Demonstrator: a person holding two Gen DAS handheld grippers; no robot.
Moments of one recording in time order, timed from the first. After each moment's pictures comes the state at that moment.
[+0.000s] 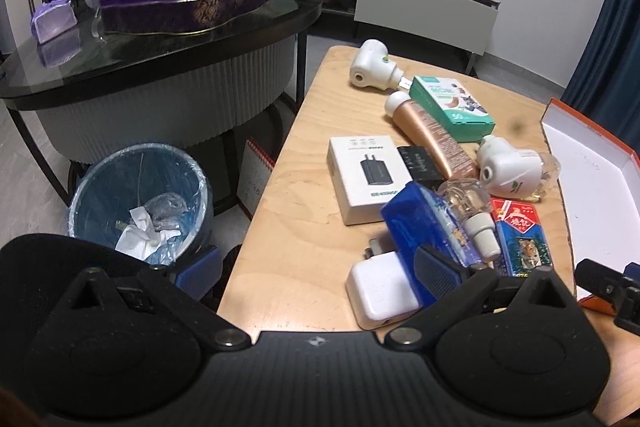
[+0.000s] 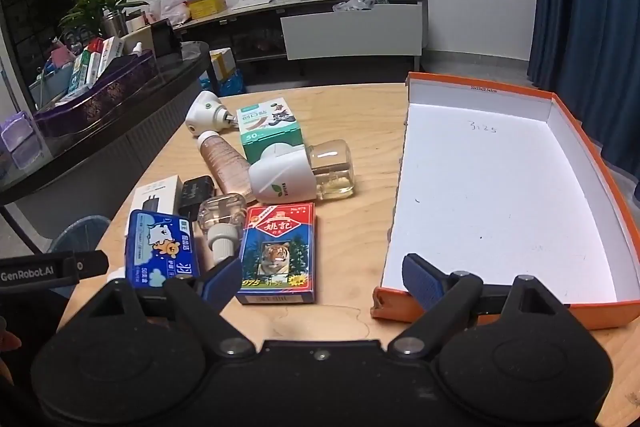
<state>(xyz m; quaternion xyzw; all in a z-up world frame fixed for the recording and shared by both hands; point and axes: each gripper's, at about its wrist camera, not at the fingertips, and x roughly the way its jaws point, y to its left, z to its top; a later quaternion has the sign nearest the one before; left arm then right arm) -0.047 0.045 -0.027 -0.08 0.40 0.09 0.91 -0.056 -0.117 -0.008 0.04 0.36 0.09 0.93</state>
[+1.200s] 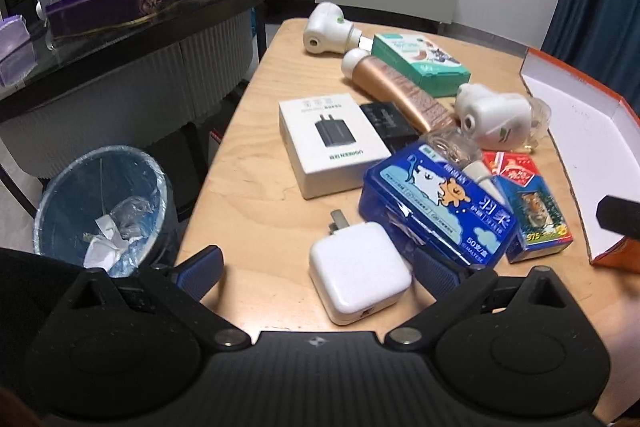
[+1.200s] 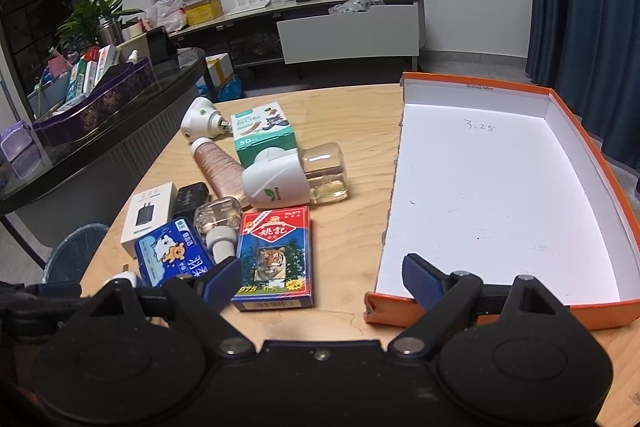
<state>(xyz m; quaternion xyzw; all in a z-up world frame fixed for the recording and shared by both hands) -0.032 0.024 -0.066 -0.04 0.42 0.04 0.91 -0.051 -0.126 -0.011 0.05 0.35 0.09 0.93</state>
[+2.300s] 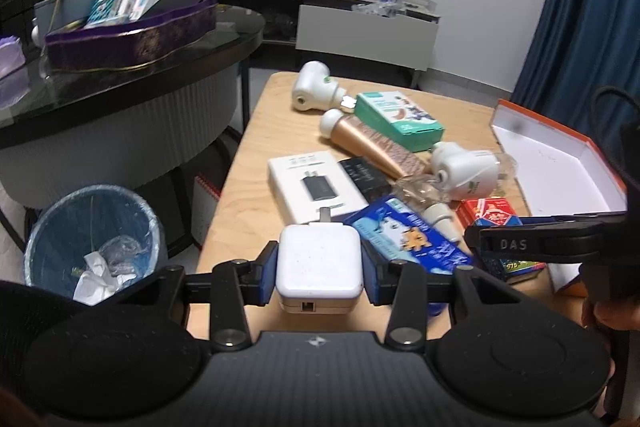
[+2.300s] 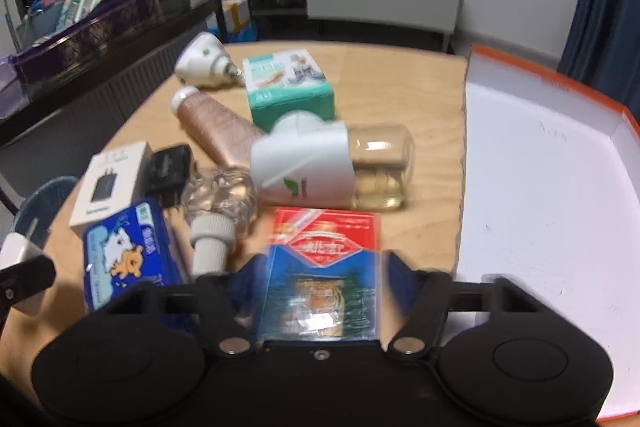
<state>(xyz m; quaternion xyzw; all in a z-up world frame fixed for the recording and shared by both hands) -0.043 0.034 -0.037 -0.05 0.35 0.00 0.94 0.026 -0.076 -0.051 -0.05 0.39 0.09 0.92</state>
